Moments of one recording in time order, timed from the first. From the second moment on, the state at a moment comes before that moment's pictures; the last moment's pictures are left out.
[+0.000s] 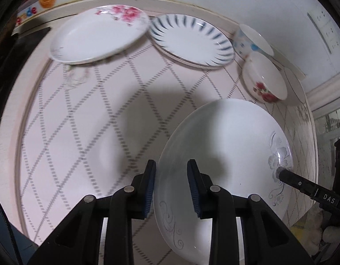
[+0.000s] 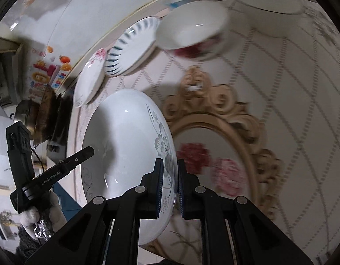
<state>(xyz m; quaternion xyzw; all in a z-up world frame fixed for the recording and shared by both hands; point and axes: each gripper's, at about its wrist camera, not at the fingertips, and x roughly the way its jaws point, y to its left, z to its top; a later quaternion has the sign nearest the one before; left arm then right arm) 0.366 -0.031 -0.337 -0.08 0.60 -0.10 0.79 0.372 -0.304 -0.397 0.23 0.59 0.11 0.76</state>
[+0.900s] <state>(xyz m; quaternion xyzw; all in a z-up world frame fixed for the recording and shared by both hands) 0.379 -0.096 -0.355 0.01 0.62 -0.10 0.78 0.357 -0.354 -0.426 0.27 0.61 0.08 0.74</state>
